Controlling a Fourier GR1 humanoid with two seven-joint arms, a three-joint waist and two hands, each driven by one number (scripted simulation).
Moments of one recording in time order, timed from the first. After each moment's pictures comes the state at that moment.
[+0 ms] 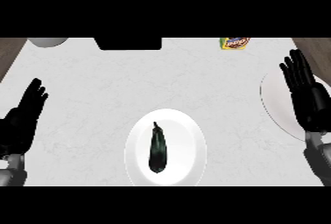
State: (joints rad) left arm -0.08 0.45 0.00 -1.51 0.20 0.19 0.10; right arm -0.27 -0.55 0.18 -1.46 -0.44 -0.25 -0.15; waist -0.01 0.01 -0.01
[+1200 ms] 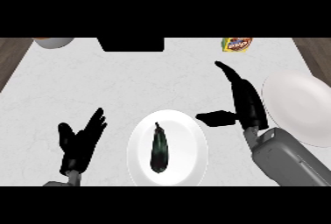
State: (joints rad) left arm 0.00 0.19 -0.18 -1.42 0.21 0.15 0.19; right arm -0.52 -0.46 0.58 -1.51 0.24 -0.47 0.58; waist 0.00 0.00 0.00
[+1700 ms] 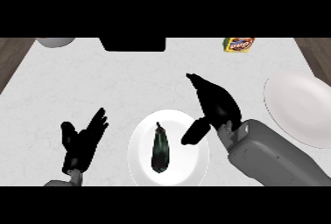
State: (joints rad) left arm -0.01 0.18 -0.18 -1.40 0.20 0.14 0.20; right arm -0.71 -0.39 0.71 -1.53 0.20 -0.08 0.98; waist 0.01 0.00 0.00
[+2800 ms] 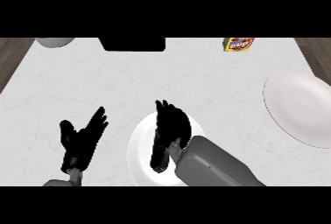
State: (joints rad) left arm -0.01 0.16 -0.15 -1.42 0.17 0.11 0.22; right arm -0.68 -0.03 0.76 -1.26 0.37 0.02 1.06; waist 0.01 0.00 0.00
